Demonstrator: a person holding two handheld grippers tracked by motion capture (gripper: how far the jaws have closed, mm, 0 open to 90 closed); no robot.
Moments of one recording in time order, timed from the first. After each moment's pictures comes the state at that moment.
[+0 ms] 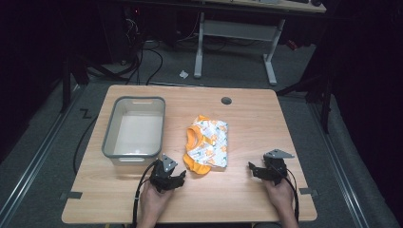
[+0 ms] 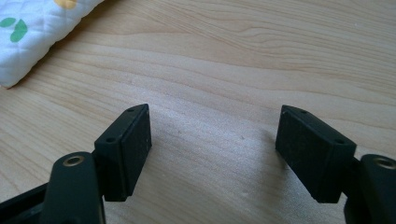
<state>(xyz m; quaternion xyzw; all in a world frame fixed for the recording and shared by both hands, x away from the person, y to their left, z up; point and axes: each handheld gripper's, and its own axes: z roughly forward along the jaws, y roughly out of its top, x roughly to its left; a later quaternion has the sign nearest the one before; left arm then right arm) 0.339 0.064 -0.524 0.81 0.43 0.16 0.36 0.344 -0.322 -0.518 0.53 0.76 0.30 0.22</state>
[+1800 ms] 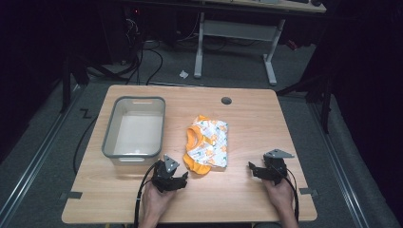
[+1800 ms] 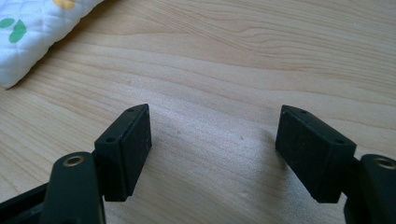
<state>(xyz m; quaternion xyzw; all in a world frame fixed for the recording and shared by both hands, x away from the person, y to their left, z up) 0.337 0.057 -0.523 0.81 0.43 0.16 0.36 0.345 -0.322 -0.518 0.53 0.76 0.30 0.21</state>
